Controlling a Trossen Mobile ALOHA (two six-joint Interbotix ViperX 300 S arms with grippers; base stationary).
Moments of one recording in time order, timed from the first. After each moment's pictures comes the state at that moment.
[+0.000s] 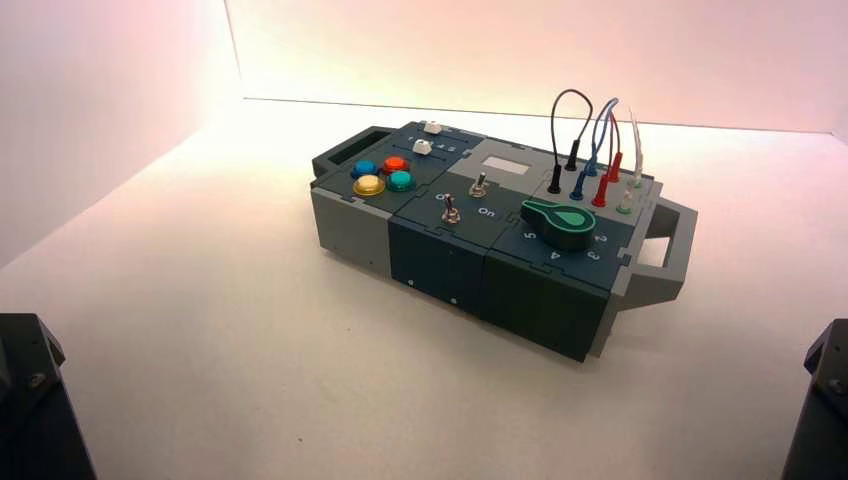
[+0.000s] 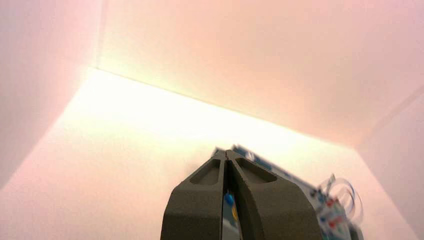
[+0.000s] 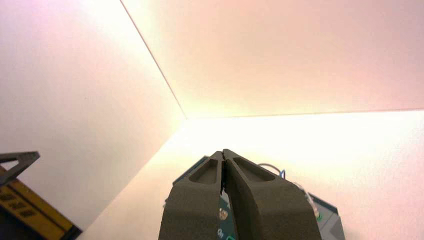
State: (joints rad) left arm -0.19 -1.43 1.20 -0.27 0.55 -0.12; right arm 0.00 -1.74 1.29 0.69 0.69 -0.19
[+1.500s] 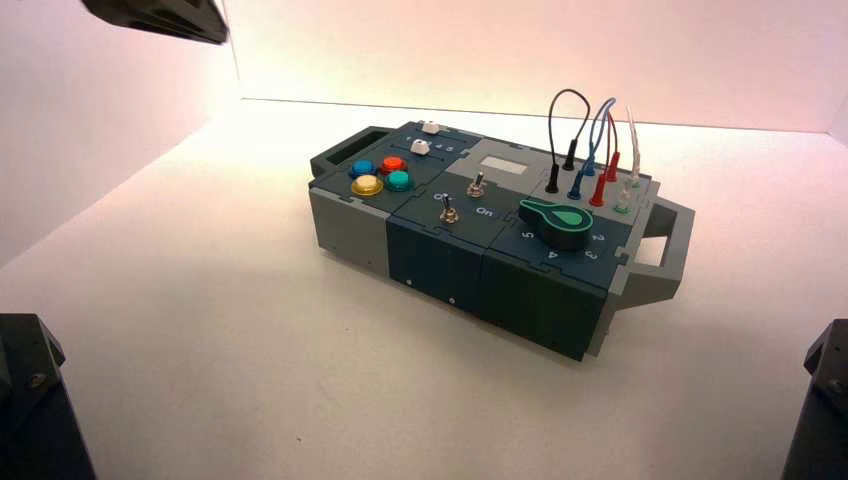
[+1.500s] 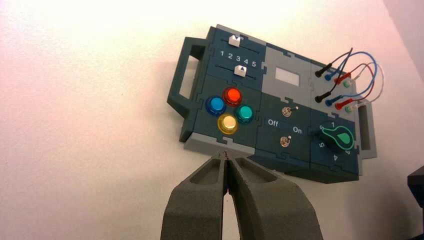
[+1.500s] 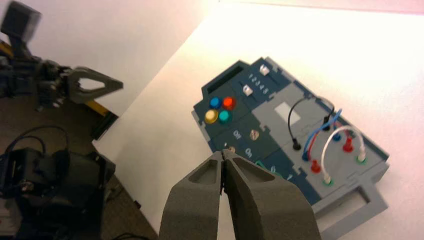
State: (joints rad) left arm -0.46 -0.80 1.08 -0.27 0.54 -0.02; right arm 0.21 -1.18 1.07 0.70 0.85 -0.34
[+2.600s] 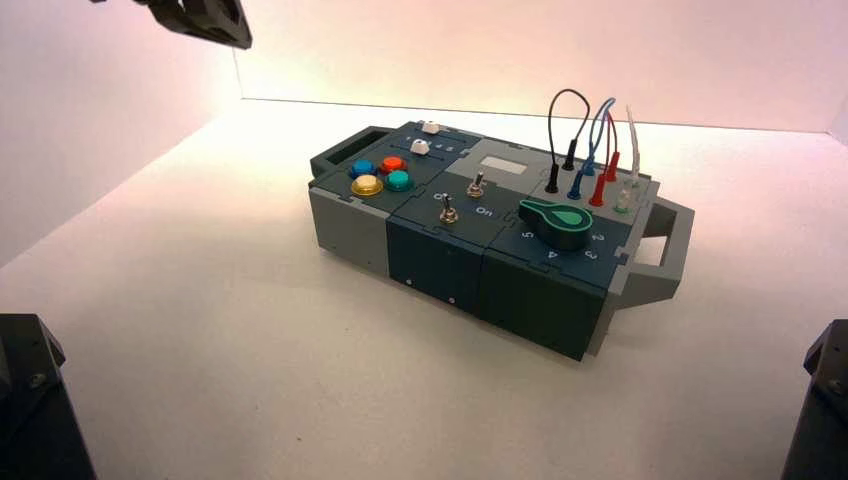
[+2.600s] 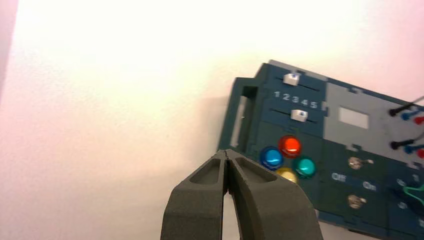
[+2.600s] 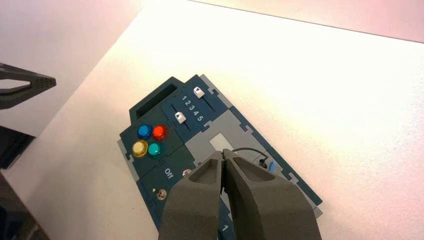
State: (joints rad) left arm -0.31 -0.45 0.96 -0.25 0.32 0.12; right arm 0.21 -0.68 0.95 0.66 0.54 -0.49
